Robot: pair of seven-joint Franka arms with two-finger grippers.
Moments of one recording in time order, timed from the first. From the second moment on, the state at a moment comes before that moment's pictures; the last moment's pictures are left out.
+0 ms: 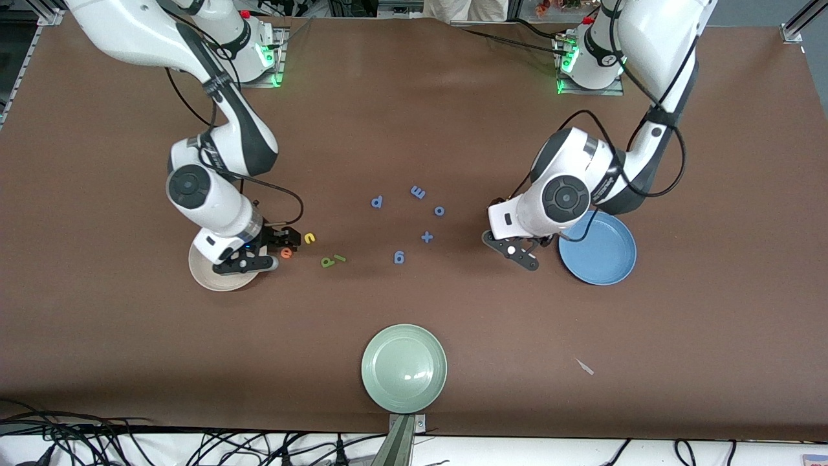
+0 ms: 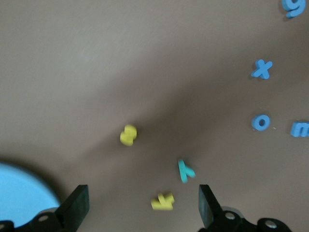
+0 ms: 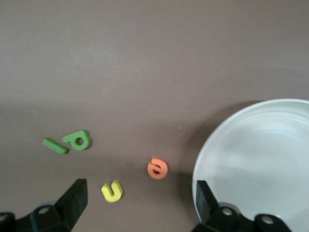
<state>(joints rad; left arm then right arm) -0.24 0.56 -0.23 -1.67 0.01 2.05 0.16 0.06 0.50 0.27 -1.89 -0.14 2.42 0.28</state>
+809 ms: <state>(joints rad) -0.24 0.68 -0.24 -1.77 0.19 2.34 0.35 0.06 0.60 0.27 -1.89 -0.16 2.53 0.31</state>
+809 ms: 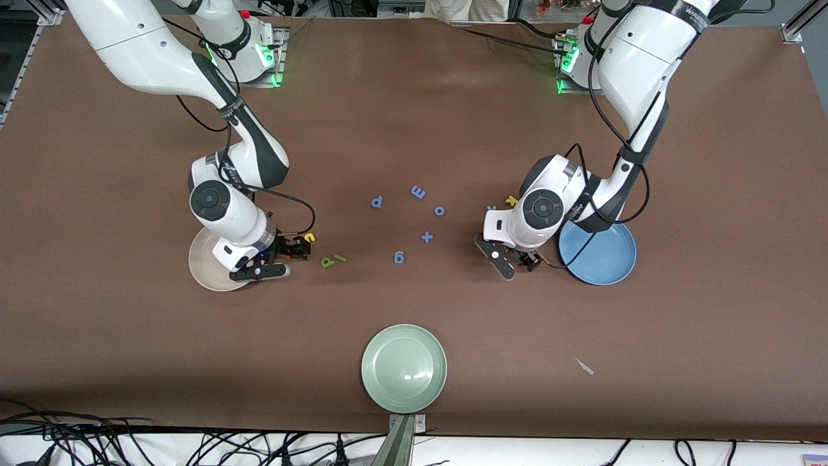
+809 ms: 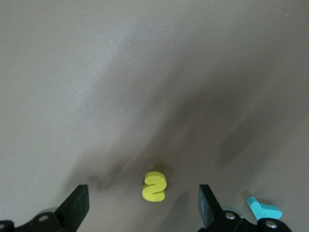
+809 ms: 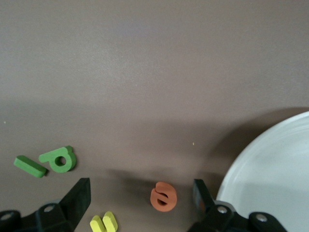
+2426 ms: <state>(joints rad) -0.09 0.51 -0.21 -1.78 0.23 2.10 0.38 0.06 0.60 0.25 -1.95 -0.17 2.57 0.31</state>
